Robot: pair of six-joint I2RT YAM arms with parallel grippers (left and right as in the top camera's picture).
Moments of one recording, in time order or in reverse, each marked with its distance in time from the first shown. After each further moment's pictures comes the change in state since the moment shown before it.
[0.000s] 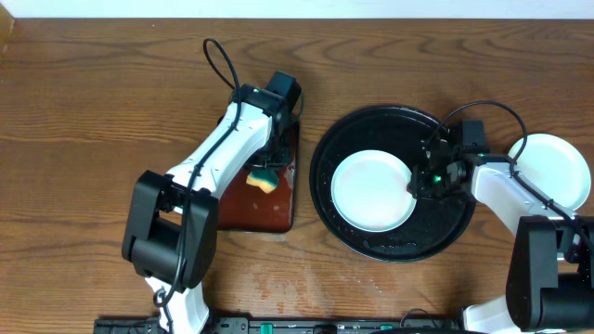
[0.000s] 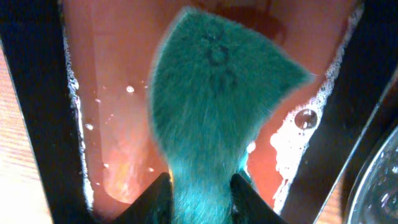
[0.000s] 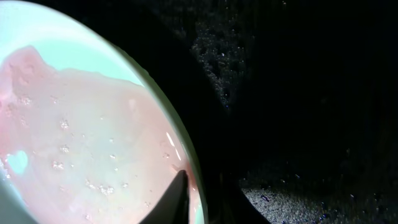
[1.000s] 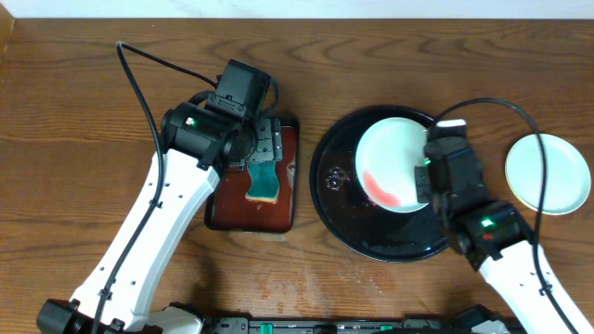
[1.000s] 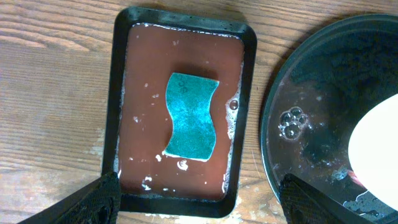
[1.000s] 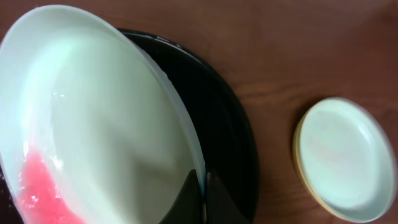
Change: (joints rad) left arm 0.001 -0.446 0.019 -0.056 0.021 0.008; right arm 0.396 -0.599 0.000 -0.109 0.780 0.001
